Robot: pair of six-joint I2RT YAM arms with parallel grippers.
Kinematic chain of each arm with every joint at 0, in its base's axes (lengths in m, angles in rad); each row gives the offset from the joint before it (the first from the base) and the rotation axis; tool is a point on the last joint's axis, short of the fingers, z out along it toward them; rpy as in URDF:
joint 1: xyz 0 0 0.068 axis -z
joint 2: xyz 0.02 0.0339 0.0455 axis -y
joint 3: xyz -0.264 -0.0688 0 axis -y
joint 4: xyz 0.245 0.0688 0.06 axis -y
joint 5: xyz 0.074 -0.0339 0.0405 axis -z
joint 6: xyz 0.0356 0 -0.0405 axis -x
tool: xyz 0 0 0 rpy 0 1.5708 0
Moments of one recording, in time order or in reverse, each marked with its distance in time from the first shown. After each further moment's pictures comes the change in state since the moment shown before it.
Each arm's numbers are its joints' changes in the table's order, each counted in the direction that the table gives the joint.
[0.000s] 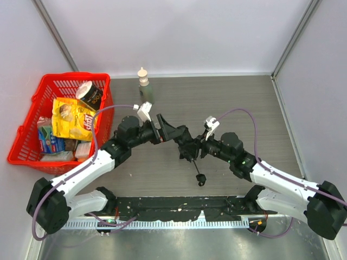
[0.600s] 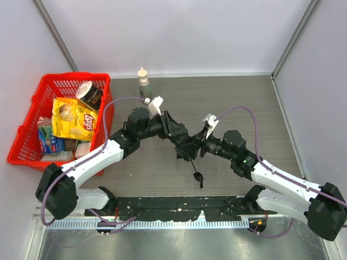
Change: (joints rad) left arm 0.035 -0.175 0.121 0.058 0.098 0.015; right arm 0.012 0.023 0.031 0.062 -0.181 -0.023
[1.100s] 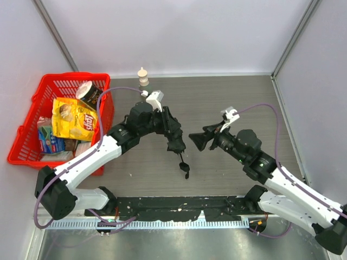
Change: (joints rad) left arm 0.033 0.010 0.178 -0.327 -0.237 -0.264; right arm 0.000 0.166 0.128 -0.265 0.281 -0.008
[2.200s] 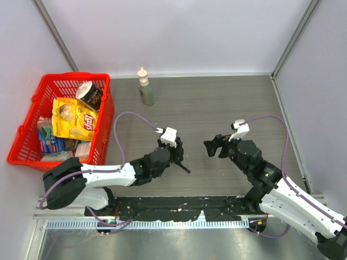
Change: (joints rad) left arm 0.441 -0.080 -0.452 0.698 -0.847 -0.404; right arm 0.000 0.215 -0.124 -0.283 0.354 -0.048
